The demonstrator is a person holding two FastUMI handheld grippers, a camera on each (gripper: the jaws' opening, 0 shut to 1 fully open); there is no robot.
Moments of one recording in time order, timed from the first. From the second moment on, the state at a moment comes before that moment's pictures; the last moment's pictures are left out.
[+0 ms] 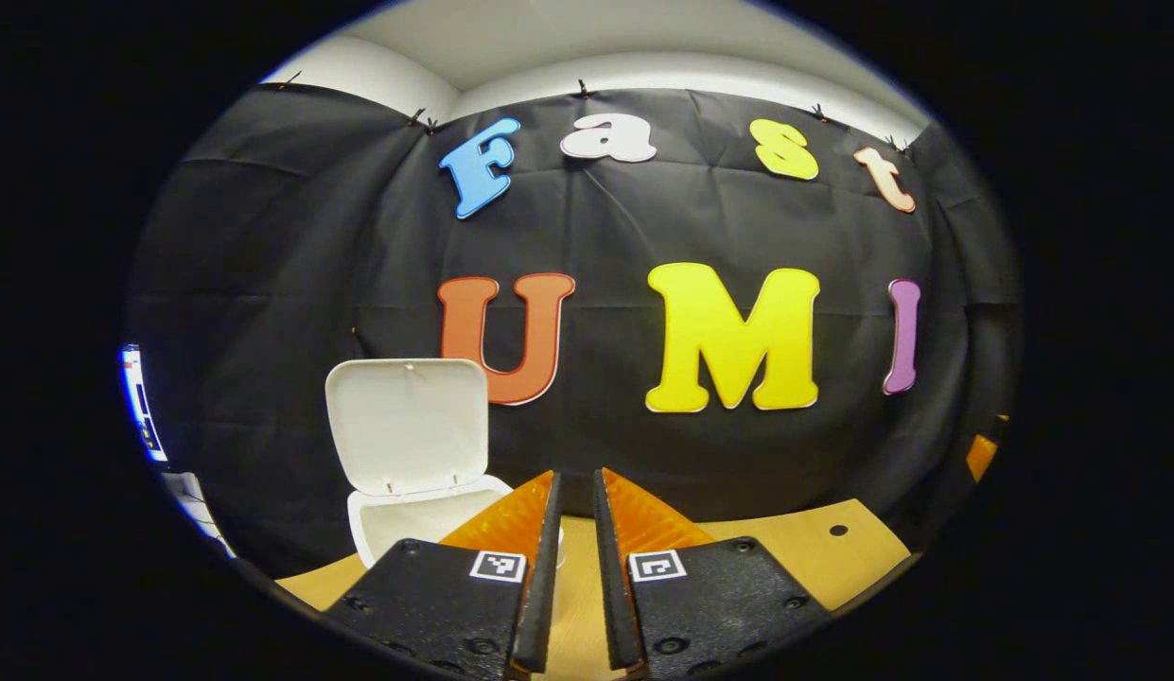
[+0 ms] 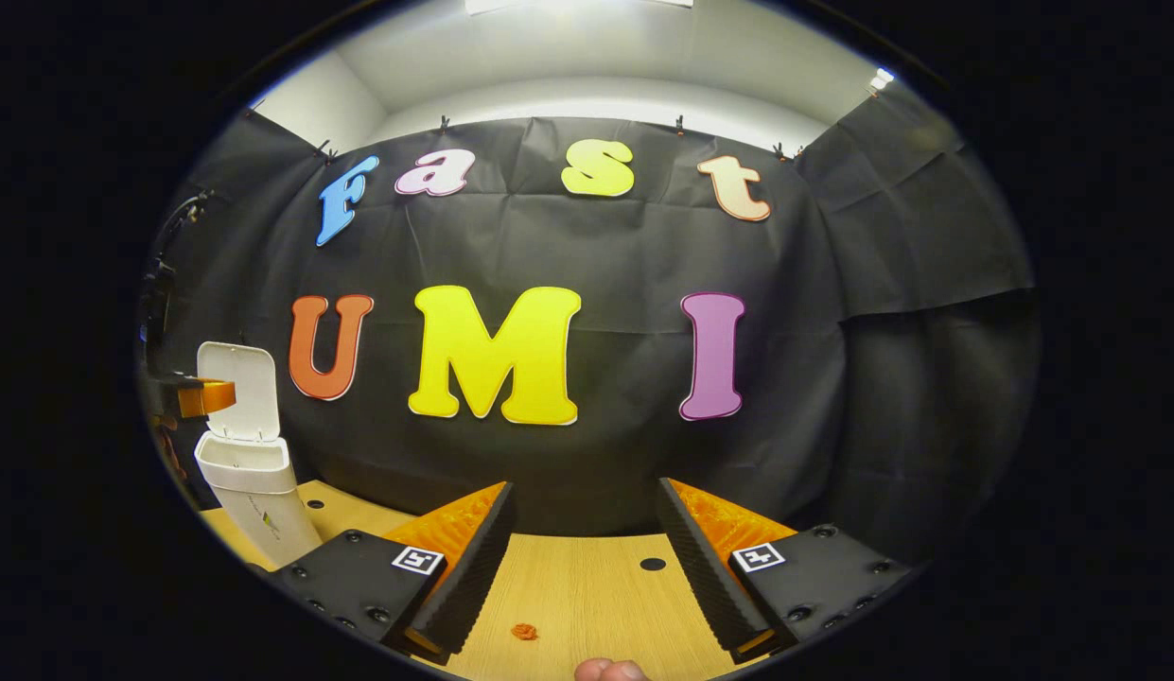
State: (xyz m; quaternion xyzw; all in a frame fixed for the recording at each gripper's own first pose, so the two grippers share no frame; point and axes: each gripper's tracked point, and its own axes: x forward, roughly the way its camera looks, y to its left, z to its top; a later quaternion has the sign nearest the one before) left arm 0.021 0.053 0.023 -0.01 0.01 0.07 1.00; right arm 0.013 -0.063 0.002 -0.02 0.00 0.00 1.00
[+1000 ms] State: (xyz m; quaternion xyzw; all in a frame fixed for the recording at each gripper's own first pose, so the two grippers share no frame) left arm -0.031 0.002 -0.001 0.00 0.02 0.04 1.00; right arm 0.010 -0.037 -0.117 0.00 0.14 0.13 0.98
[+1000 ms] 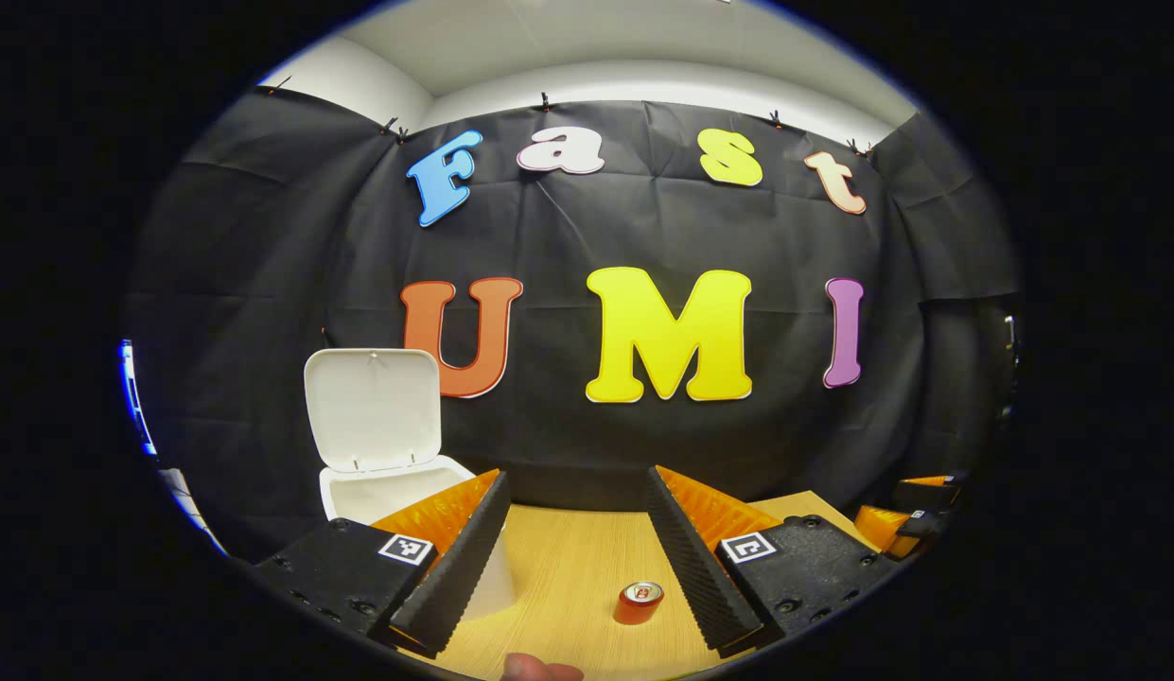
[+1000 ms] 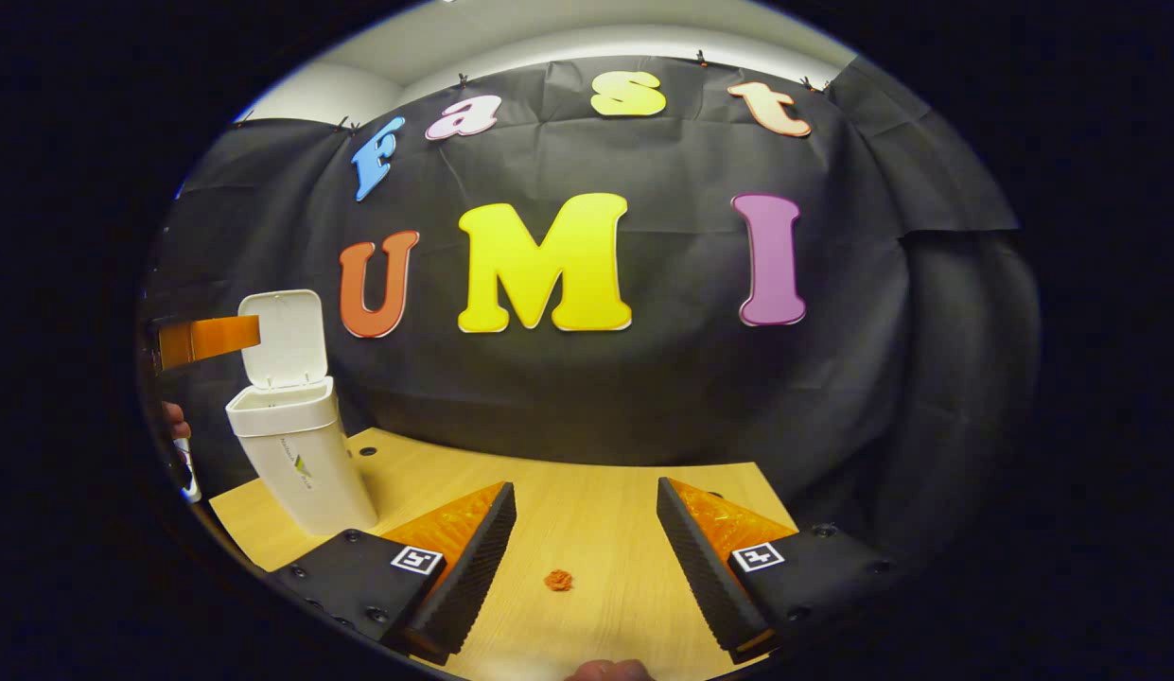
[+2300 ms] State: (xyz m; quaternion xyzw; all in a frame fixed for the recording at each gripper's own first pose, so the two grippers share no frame) left arm -0.100 0.038 -0.057 -0.01 0.12 0.15 0.98; right arm 0.081 0.005 -0.383 -0.11 0.38 0.19 0.90
